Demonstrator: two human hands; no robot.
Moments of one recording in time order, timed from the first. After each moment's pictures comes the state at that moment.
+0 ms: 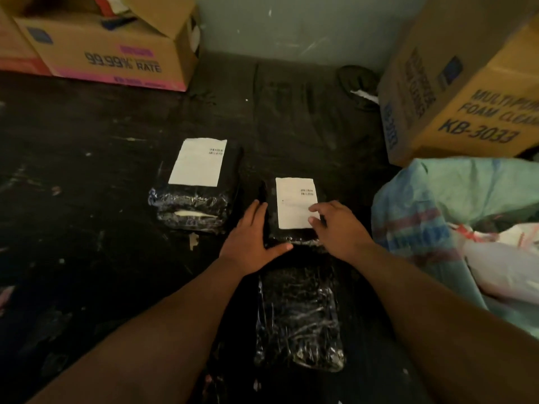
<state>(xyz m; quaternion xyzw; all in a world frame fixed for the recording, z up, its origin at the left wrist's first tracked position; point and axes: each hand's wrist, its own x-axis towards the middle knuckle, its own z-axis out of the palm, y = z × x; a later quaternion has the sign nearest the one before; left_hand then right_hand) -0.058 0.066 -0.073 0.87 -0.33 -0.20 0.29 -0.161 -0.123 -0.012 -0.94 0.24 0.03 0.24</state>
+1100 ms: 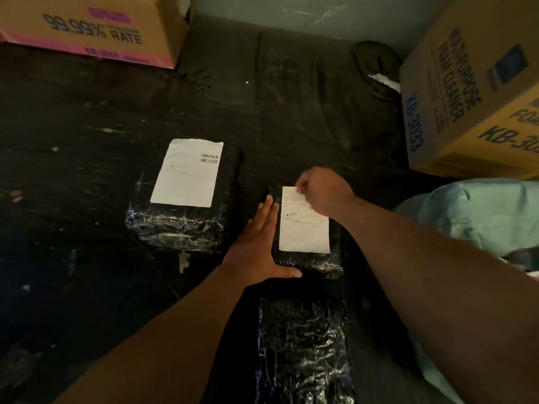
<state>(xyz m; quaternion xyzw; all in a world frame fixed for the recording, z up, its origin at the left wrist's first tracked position) -0.017 0.035 -0.089 0.84 -0.40 -0.27 0.24 -0.016 -0.165 -0.022 -0.95 0.23 0.12 0.14</state>
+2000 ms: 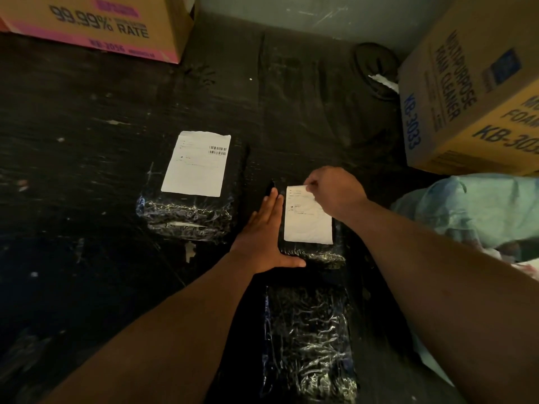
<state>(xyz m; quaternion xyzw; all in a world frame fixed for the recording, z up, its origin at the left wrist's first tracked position) -0.017 0.034 -0.091 0.85 -0.41 -0.27 0.21 -0.038 -0.150 -0.007 -0.96 0.25 0.09 0.10</state>
